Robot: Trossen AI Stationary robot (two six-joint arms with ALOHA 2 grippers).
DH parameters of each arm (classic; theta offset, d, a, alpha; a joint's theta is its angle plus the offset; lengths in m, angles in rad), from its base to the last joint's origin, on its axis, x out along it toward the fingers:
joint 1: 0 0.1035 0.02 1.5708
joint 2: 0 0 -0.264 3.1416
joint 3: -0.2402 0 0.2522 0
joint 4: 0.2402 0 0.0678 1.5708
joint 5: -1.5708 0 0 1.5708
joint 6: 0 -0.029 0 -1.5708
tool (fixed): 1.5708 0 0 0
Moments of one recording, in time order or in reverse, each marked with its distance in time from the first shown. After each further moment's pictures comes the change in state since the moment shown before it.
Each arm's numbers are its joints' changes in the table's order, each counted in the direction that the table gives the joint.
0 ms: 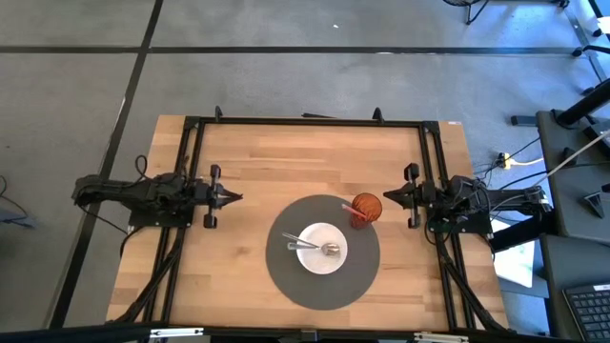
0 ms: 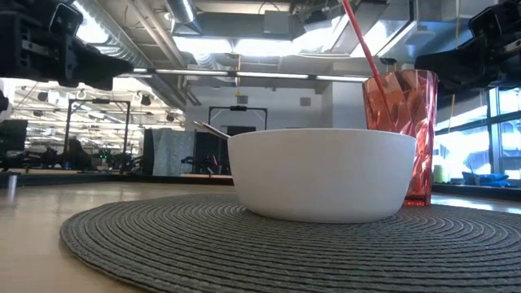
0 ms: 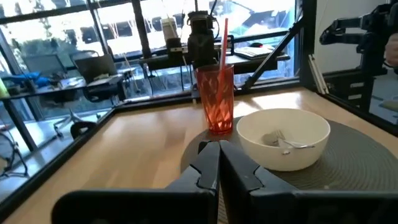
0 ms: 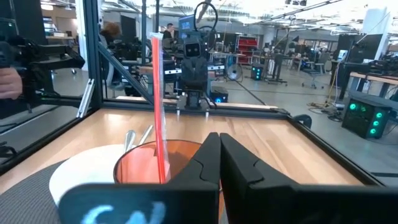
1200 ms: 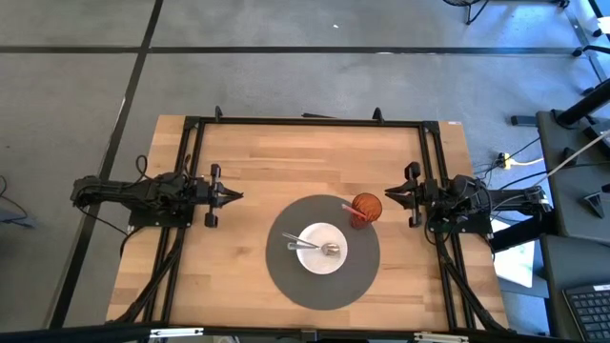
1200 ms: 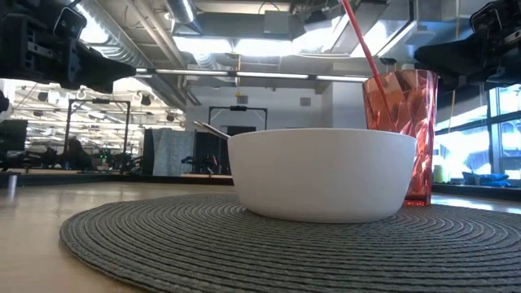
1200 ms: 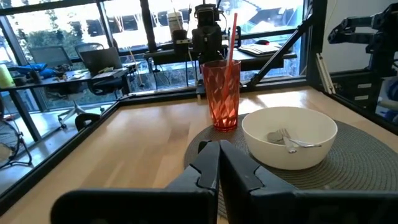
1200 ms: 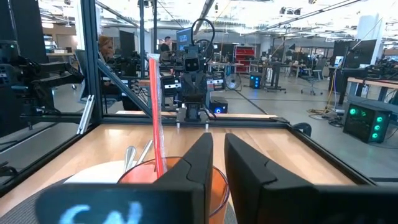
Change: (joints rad) left arm 0.020 -0.015 0.000 -0.002 0.005 0.029; right arm 0.000 0.000 0.000 -0.050 -0.008 -0.032
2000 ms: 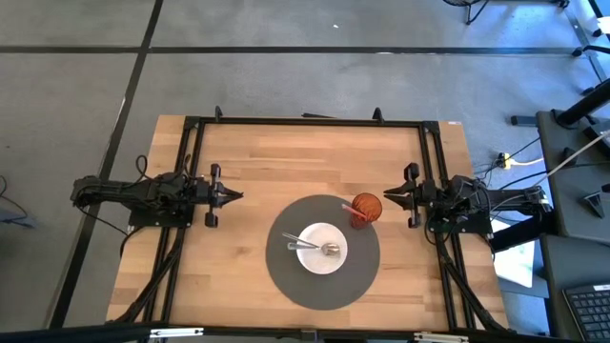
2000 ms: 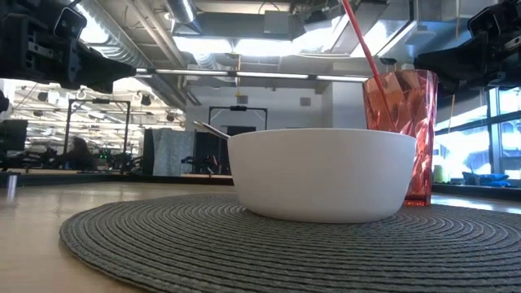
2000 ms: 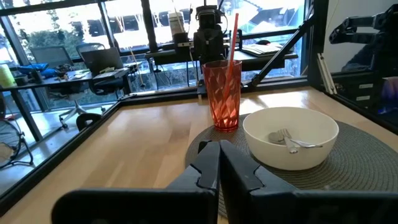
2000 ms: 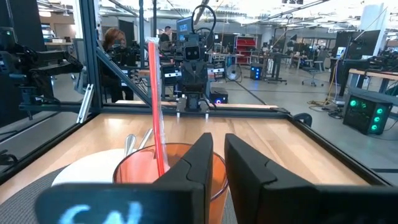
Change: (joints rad) left arm 0.000 0.000 0.000 -0.001 0.005 0.000; right arm 0.000 -0.006 0.000 0.043 0.000 0.001
